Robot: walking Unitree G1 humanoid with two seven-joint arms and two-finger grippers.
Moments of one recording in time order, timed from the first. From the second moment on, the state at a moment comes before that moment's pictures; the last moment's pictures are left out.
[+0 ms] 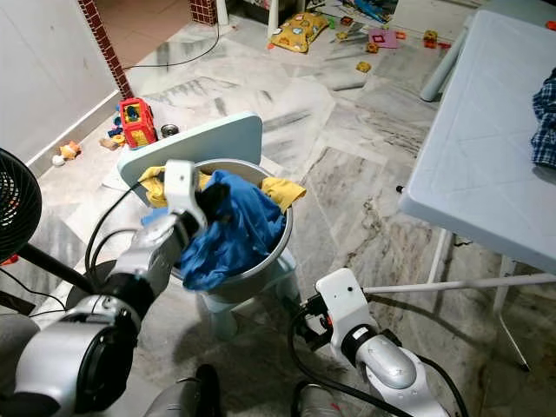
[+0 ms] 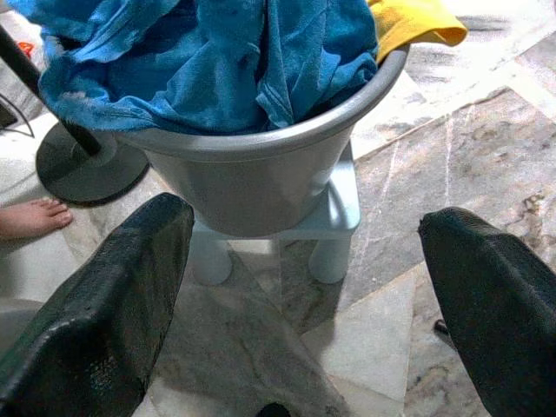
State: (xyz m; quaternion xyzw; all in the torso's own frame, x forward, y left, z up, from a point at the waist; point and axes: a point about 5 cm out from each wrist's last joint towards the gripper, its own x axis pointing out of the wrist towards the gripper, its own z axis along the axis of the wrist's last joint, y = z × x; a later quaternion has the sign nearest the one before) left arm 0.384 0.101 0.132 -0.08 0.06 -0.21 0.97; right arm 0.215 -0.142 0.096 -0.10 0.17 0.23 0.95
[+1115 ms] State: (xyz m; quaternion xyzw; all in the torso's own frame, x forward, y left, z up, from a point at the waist) left arm 0.334 0.164 0.086 0.22 0.10 -0.28 0.93; right arm 0.234 -0.137 0.089 -0.10 0.16 0.21 0.96
